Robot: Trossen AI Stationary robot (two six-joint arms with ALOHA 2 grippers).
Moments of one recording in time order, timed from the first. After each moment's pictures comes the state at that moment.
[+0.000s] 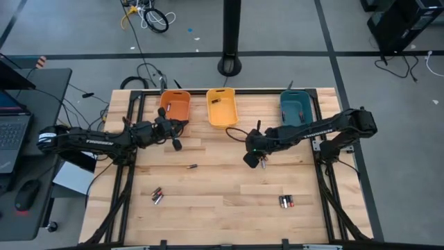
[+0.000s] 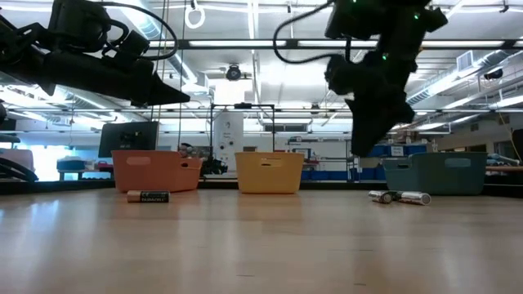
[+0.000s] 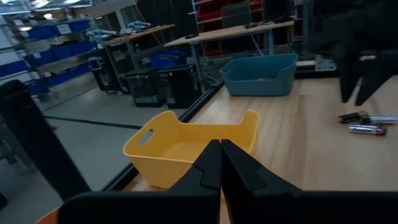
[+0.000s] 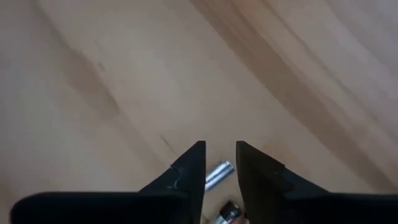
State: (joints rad) left arm 0.20 0.93 0.16 0.71 -0.30 0.17; right arm 0.04 1.55 0.97 -0.66 0.19 0.76
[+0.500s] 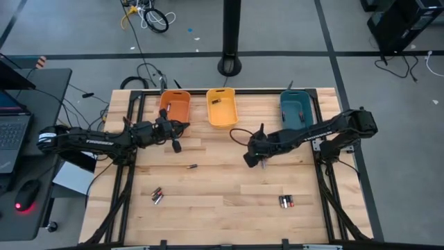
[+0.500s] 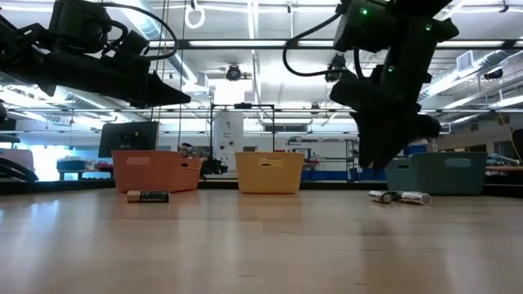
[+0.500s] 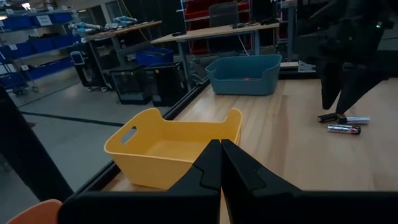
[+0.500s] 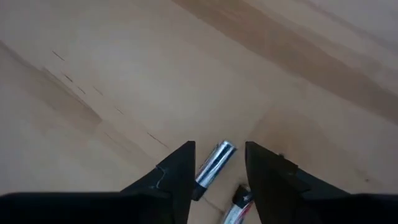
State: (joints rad) left arm 0.20 0.93 0.16 0.70 -0.25 0.13; right arm 0.06 1.55 0.89 -0.60 0.19 1.05
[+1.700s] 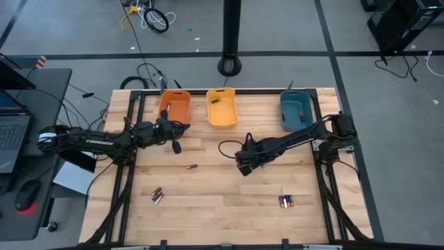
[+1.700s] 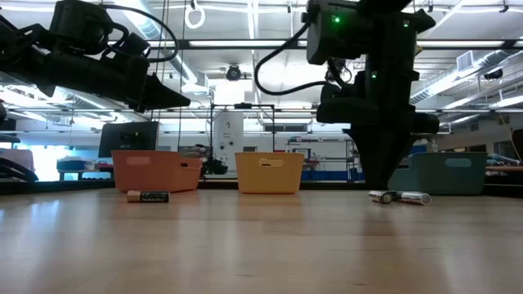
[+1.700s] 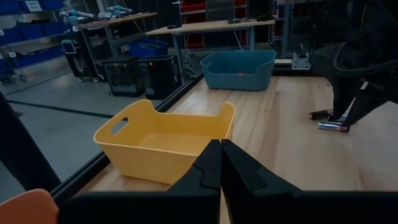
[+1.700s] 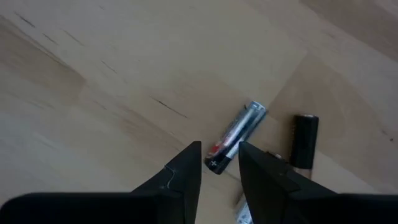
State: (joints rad) left arm 0.20 0.93 0.16 0.67 -0.23 0.08; right arm 0.14 1.80 1.13 -0.82 0.16 1.12
